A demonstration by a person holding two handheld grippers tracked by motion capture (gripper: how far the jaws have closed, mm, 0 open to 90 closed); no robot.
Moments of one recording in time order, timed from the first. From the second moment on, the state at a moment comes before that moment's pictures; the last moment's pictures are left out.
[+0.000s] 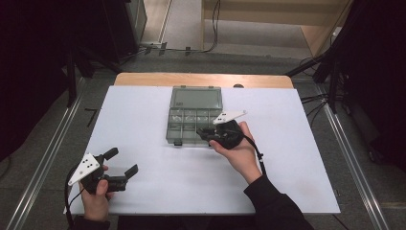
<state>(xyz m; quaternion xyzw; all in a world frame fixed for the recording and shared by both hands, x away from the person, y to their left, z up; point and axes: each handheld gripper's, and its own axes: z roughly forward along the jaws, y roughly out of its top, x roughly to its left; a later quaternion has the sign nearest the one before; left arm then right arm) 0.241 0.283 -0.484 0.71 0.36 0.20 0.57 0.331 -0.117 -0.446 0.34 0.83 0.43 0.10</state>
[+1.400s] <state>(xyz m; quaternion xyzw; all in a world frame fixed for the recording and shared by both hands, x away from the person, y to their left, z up) 0.241 0.282 -0.484 0.71 0.36 0.20 0.57 0.372 -0.106 -0.466 0.40 0.80 0.43 0.09</state>
